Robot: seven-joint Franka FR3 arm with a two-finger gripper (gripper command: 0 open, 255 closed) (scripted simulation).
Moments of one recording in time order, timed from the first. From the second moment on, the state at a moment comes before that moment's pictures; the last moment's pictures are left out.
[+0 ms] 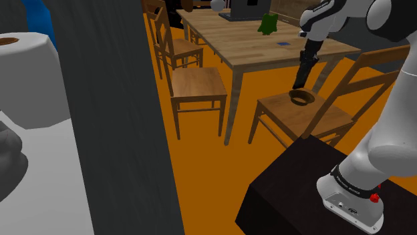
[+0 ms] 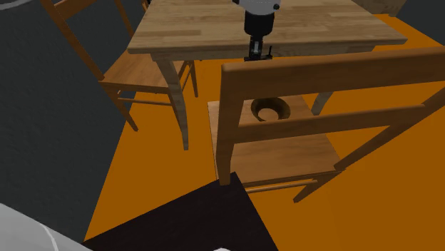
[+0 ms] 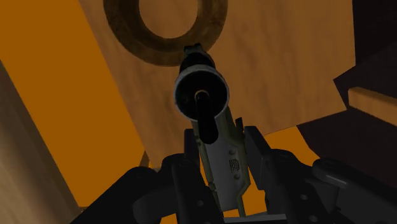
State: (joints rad) arm 0.06 0.25 -0.85 -1.87 0.18 2.02 -1.84
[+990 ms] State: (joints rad) arm -0.18 0.48 -0.81 -1.63 0.35 1.95 -2.06
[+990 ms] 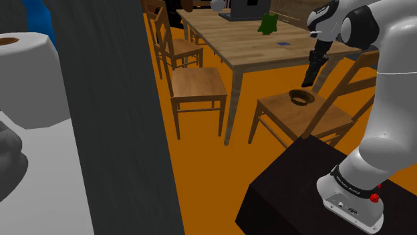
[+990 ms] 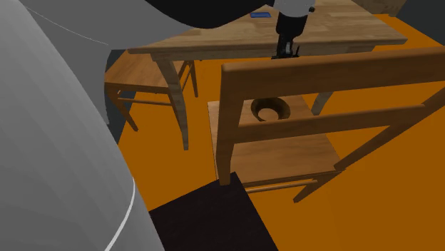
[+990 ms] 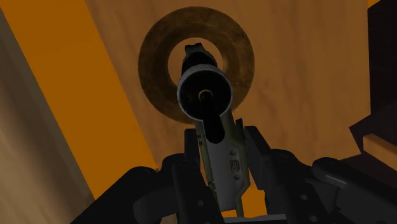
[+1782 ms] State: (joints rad) arm -0.21 0.45 -0.78 -1.69 0.39 2.03 -2.08
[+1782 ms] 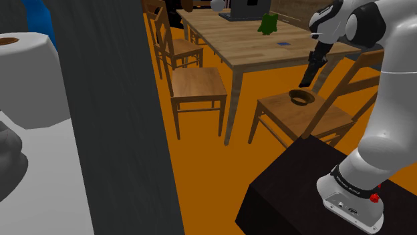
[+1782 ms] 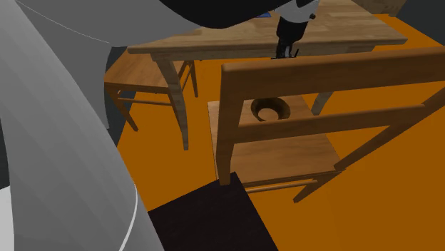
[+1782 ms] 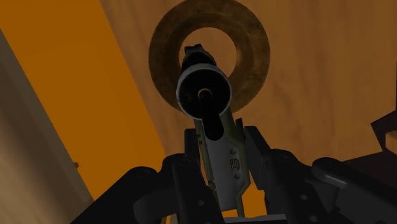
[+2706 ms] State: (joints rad) arm -0.24 0.47 -0.75 -1.72 0.35 2.03 -2.08
